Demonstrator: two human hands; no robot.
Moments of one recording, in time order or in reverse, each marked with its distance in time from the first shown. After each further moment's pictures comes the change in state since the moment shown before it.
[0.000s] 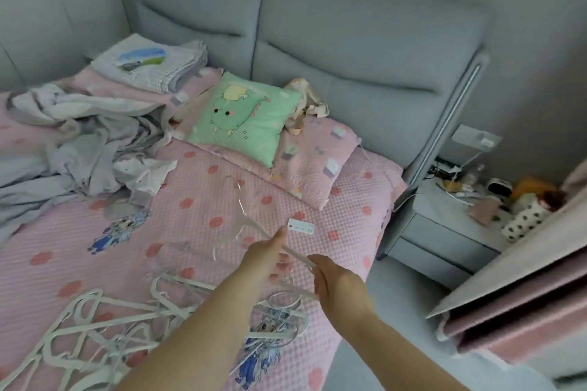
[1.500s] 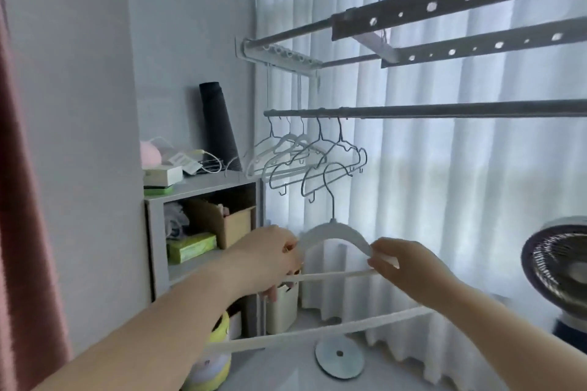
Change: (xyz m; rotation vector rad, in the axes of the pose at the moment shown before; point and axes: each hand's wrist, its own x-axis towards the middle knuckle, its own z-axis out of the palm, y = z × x) left_hand -0.568 -0.009 0.669 1.043 -1.356 1.383; right_hand -0.752 0.249 -0.445 -0.389 0.873 1.244
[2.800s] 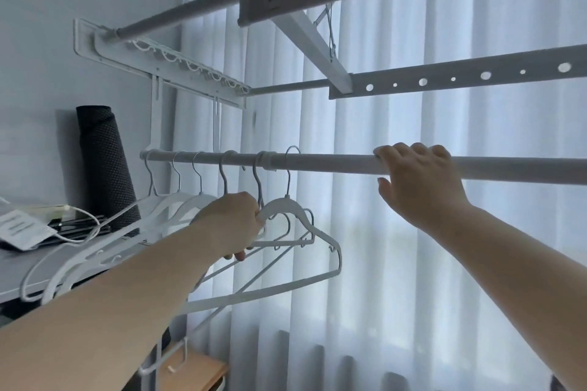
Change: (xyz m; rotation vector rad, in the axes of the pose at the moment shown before) left_hand 0.411 0.057 -0.038 0.236 0.267 0.079; right_hand 0.332 0.158 -0.118 -0.783 0.640 -0.001
